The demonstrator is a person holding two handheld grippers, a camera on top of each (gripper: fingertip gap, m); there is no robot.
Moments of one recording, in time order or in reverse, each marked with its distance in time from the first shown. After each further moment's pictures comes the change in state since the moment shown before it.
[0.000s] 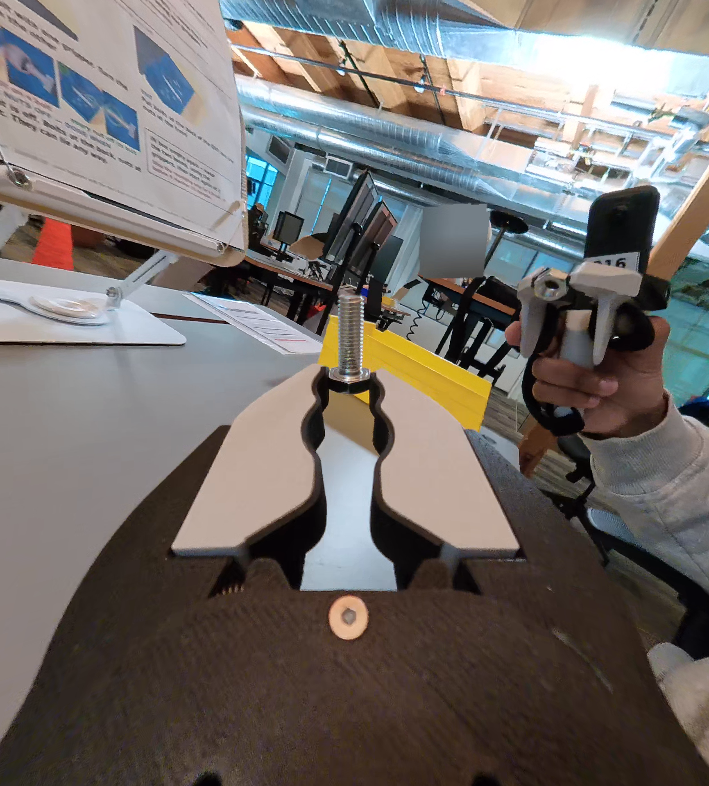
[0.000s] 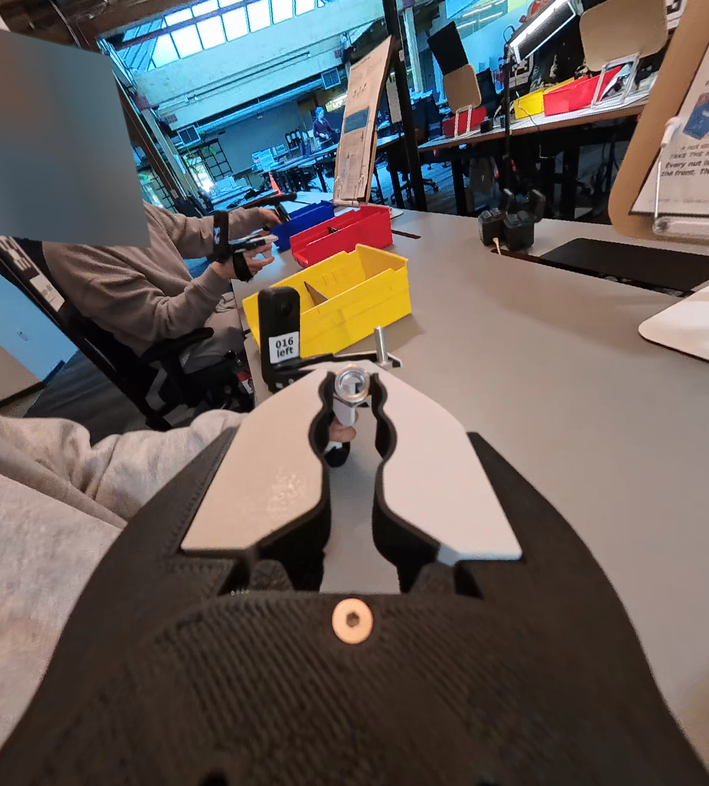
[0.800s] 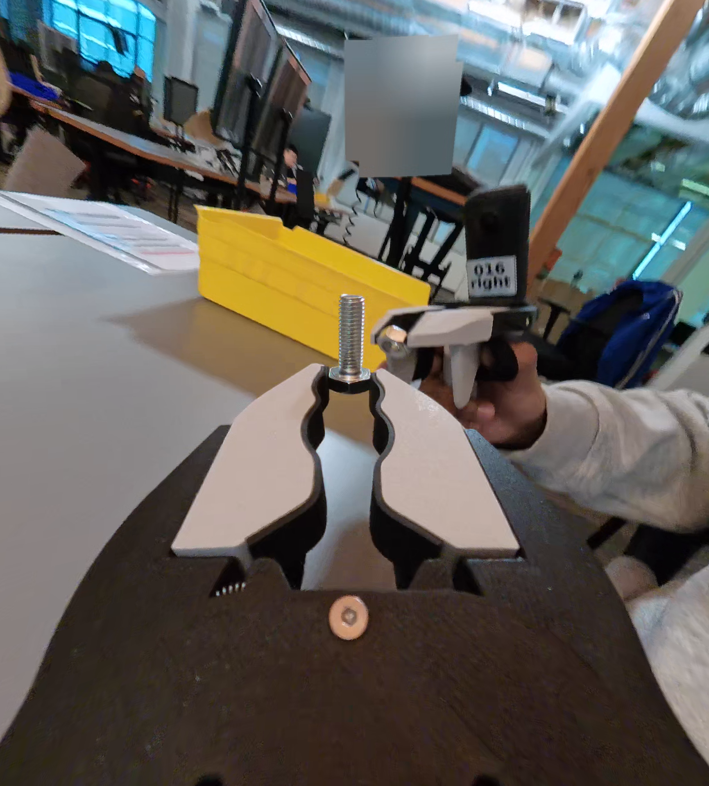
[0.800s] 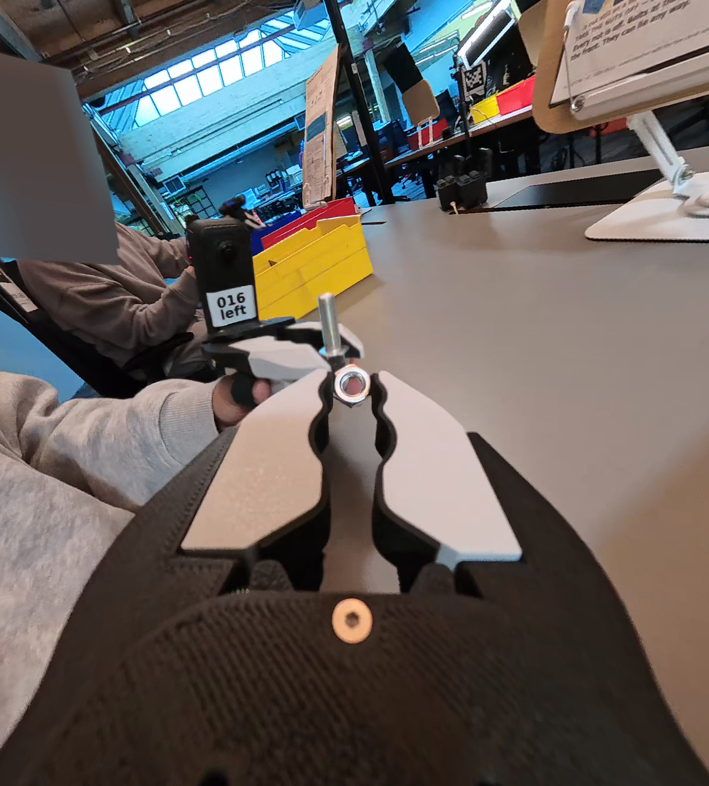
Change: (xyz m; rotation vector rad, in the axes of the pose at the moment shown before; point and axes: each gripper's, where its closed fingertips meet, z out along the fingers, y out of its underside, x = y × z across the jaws) left arm 0.080 0.089 0.069 -0.258 0.183 0.033; right arm 0.050 0.094 -0.048 0.069 0.053 0.090
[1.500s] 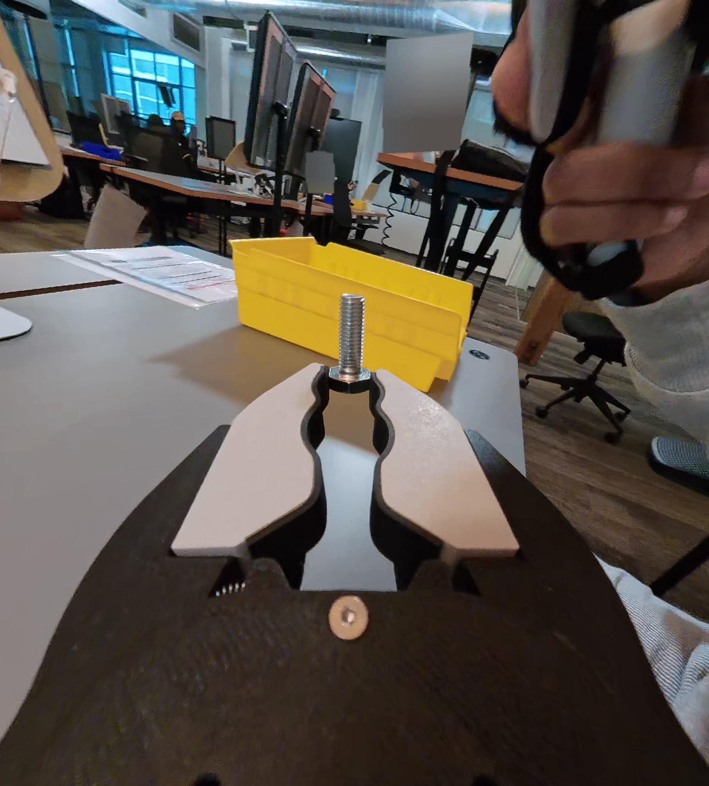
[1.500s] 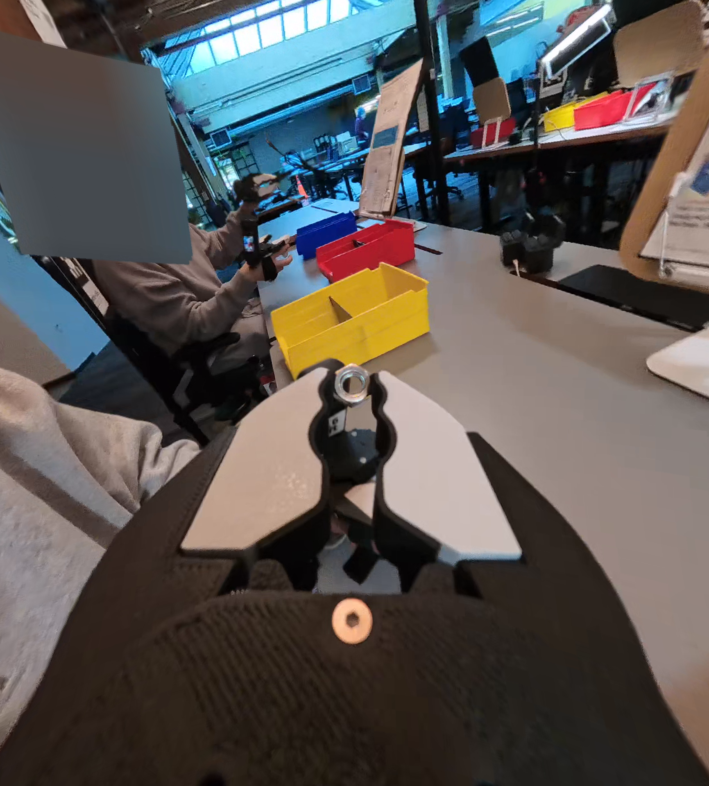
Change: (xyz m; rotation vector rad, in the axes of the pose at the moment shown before) left arm -0.011 -0.009 0.017 0.011 -0.092 0.148; right arm -0.076 -0.122 0.032 -0.064 -0.118 -0.103
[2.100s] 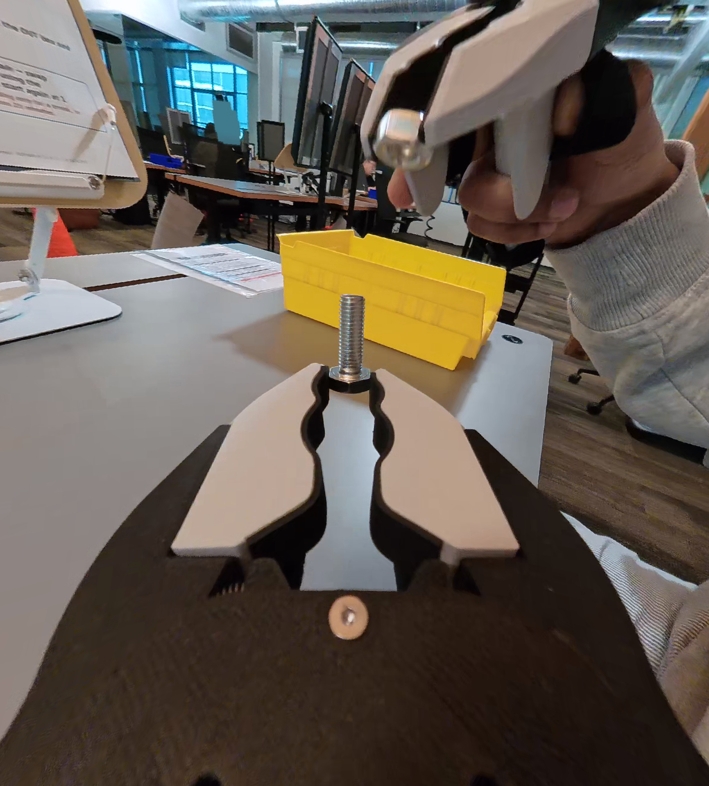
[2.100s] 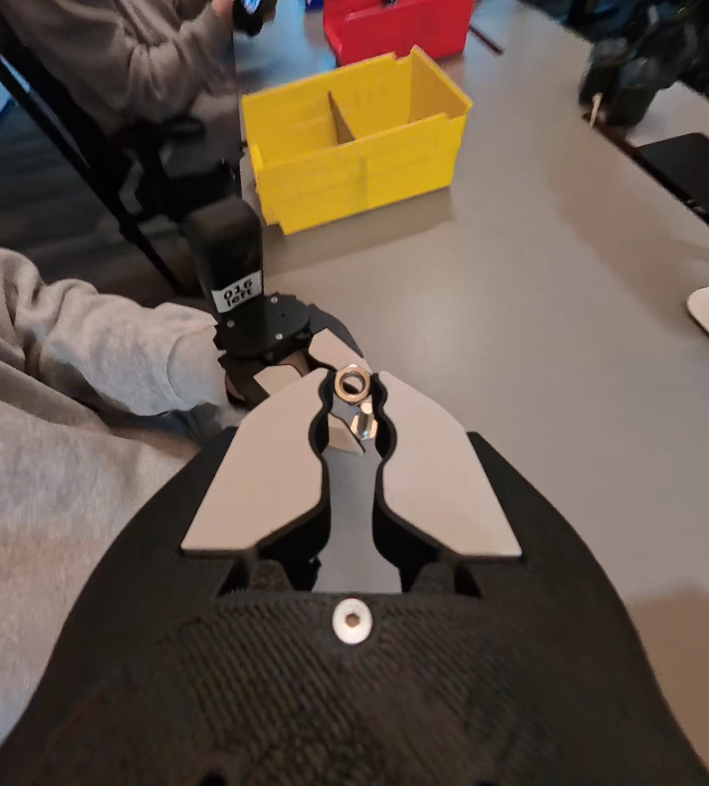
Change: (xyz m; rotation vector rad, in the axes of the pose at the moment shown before) left arm -0.004 0.000 -0.047 -0.011 -0.115 0.055; right arm 0.020 0.063 0.034 -0.457 -0.050 -0.194
